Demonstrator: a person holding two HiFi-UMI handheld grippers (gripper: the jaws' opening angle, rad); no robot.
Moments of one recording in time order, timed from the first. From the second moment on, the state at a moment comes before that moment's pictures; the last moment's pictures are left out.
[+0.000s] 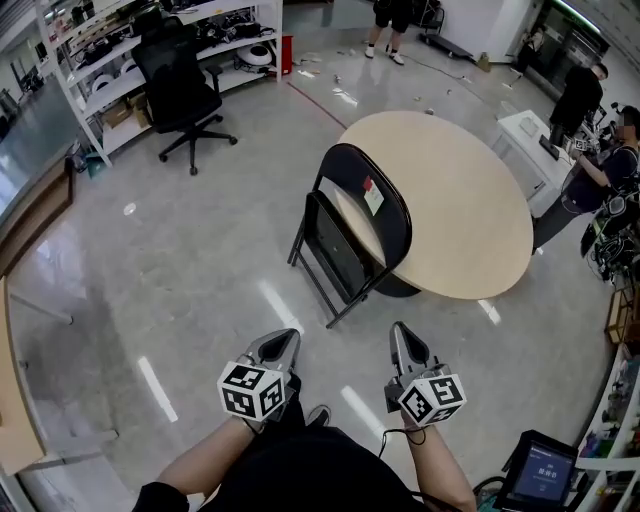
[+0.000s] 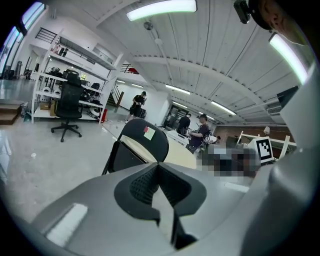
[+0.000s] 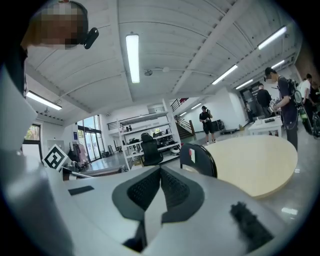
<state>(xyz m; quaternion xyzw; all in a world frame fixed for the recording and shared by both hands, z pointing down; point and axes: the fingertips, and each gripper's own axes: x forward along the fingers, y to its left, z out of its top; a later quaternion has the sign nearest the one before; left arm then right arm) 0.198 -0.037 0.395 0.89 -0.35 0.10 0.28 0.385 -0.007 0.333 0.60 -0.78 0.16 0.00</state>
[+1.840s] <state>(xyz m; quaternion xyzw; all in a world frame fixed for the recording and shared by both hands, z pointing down) 0.272 -0.191 0.494 0.83 -0.39 0.18 0.36 0.507 -0.326 0.453 0.53 -0.78 0.23 0.24</state>
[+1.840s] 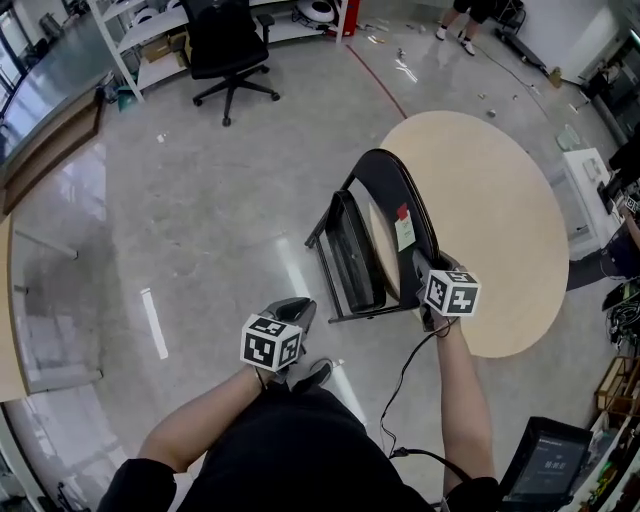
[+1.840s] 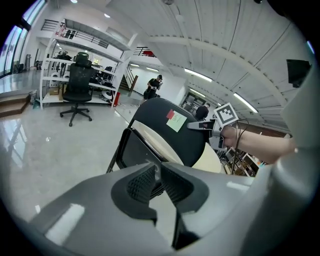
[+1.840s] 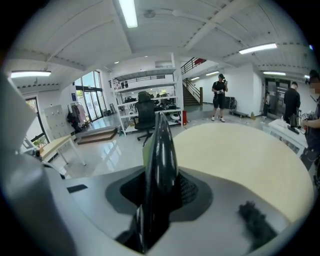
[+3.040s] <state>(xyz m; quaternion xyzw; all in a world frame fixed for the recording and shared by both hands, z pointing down) 0.295 -0.272 0.656 0.75 -0.23 0.06 0.62 0.316 -0.255 0.448 0.51 -0.79 0.22 0.25</state>
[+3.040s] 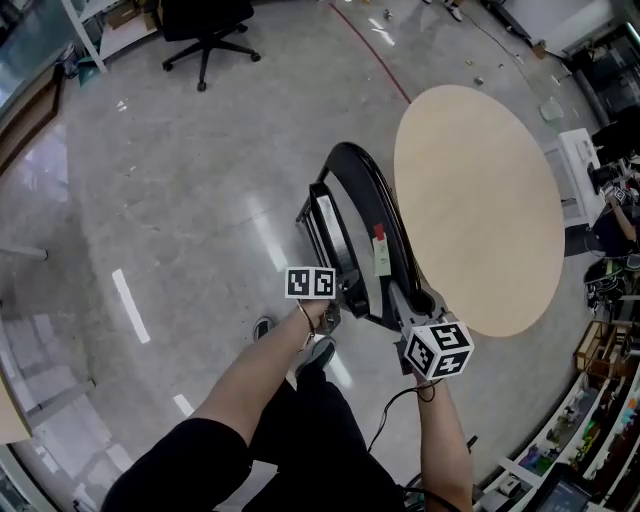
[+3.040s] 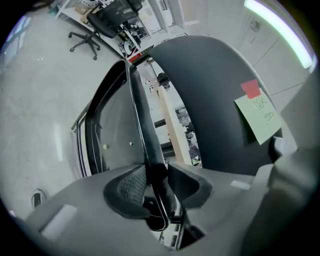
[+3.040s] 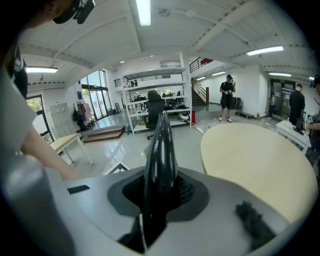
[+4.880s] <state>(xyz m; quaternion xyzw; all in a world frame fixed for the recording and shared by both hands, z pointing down) 0.133 -0.092 0.682 0.70 -0.36 0.21 0.58 0.147 -0.074 0.444 0.45 -0.84 0.22 0.22</state>
